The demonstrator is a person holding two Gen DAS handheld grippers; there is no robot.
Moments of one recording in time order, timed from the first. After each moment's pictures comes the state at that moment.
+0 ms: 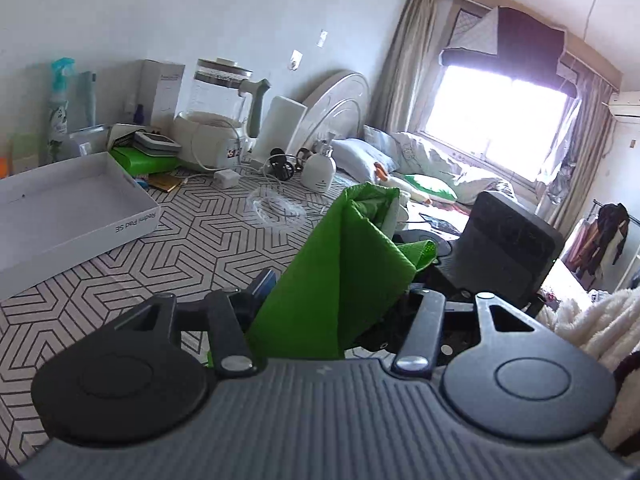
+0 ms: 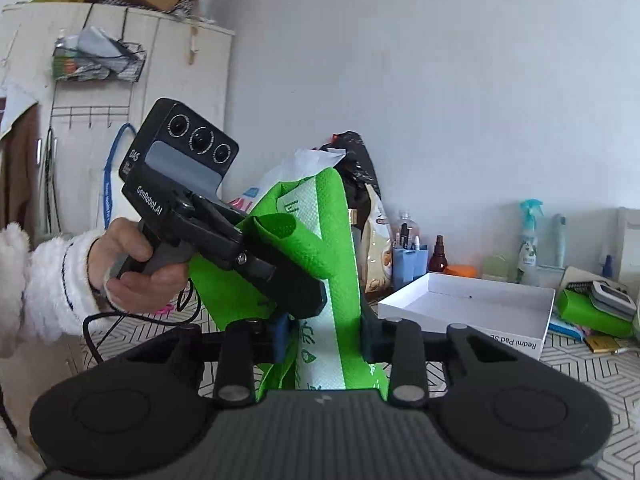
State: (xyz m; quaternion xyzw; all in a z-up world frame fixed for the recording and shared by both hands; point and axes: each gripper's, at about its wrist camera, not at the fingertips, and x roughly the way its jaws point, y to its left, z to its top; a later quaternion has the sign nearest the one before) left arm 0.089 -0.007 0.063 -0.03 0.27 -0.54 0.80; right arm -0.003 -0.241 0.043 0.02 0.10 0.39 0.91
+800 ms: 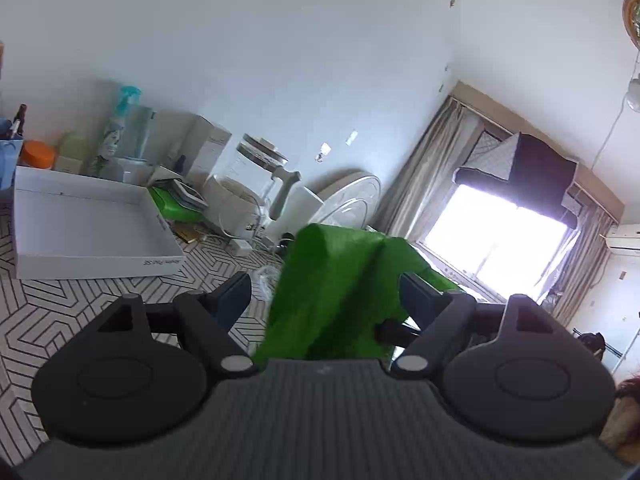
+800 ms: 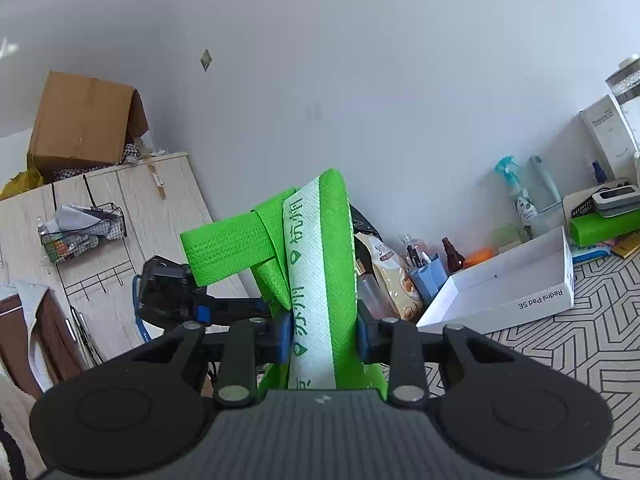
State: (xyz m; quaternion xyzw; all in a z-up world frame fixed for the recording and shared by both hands) left arm 0.107 0.077 0.076 -0.21 0.21 -0.50 0.81; right arm 0.015 -0.320 0.042 0.27 0.09 0.42 0.86
